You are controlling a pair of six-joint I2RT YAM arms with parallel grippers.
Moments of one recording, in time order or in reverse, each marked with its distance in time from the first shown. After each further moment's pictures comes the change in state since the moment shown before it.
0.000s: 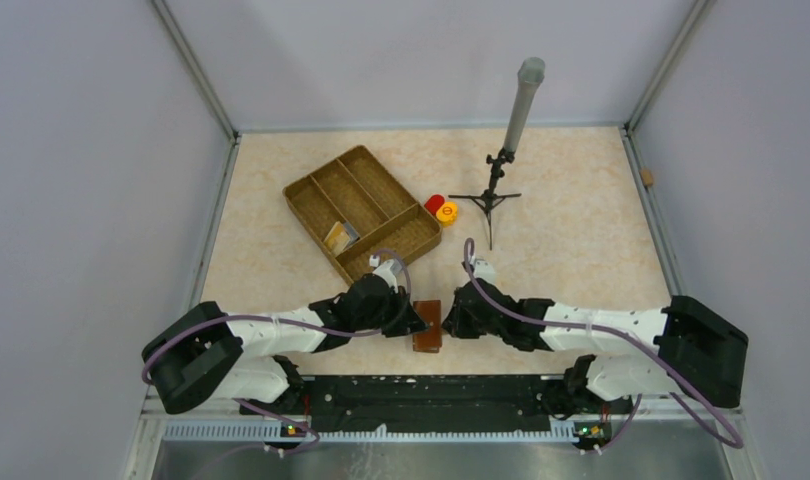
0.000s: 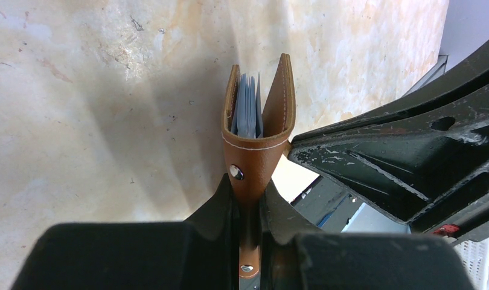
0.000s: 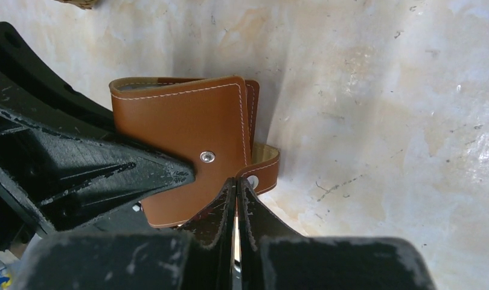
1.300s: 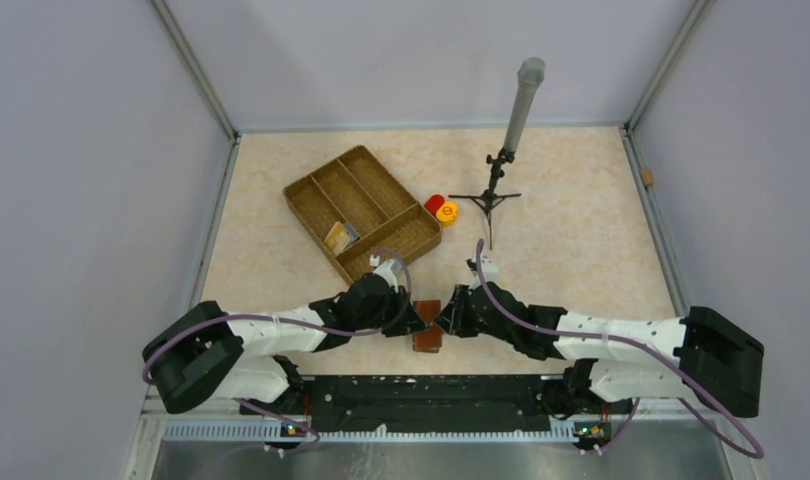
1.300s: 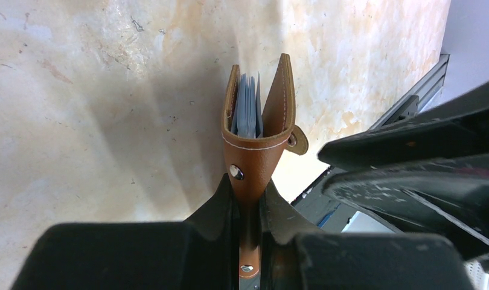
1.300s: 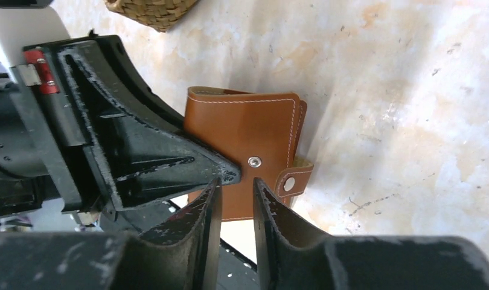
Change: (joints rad) left arm 0.000 0.004 0.003 -0.003 0.005 0.004; right arm 0.019 -0.109 -0.117 0.214 0.014 -0.016
